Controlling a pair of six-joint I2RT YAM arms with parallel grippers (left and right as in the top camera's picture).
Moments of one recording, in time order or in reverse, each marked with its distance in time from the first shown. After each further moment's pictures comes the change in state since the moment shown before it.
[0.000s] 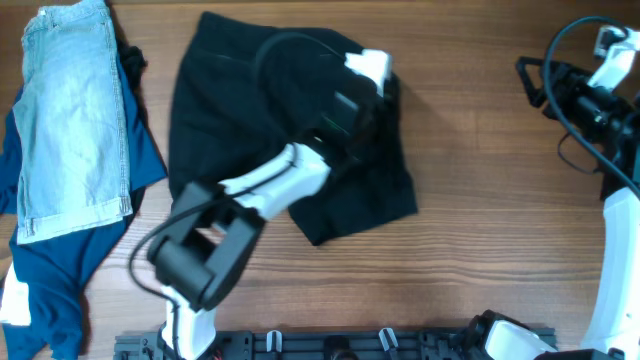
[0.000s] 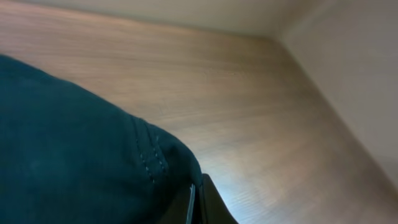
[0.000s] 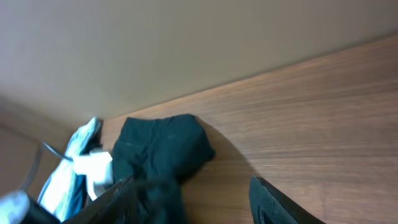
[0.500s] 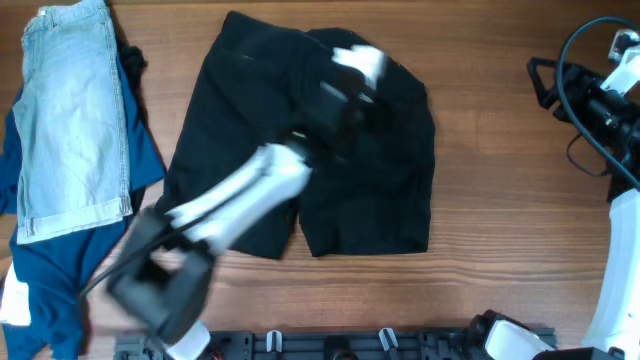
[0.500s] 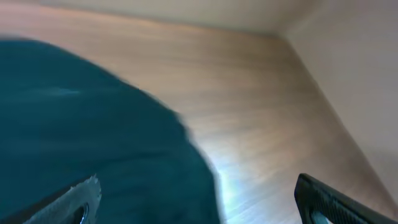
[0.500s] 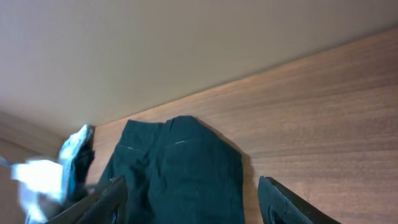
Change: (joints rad) left arm 0.089 -0.243 -0.001 -0.342 0.041 0.022; right arm -0.022 0.000 0.000 -0.015 0.003 -0.027
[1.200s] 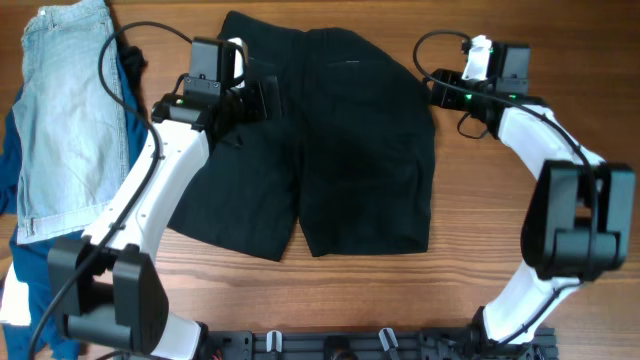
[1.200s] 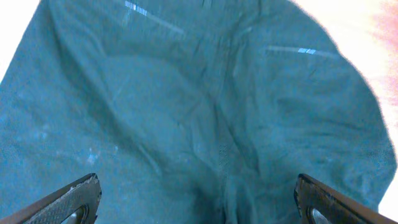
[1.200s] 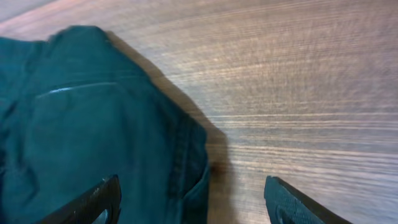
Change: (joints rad) left arm 0.398 -0.087 0.014 -0.536 0.000 0.152; right arm 0.378 0.657 0.002 0.380 0.409 -0.018
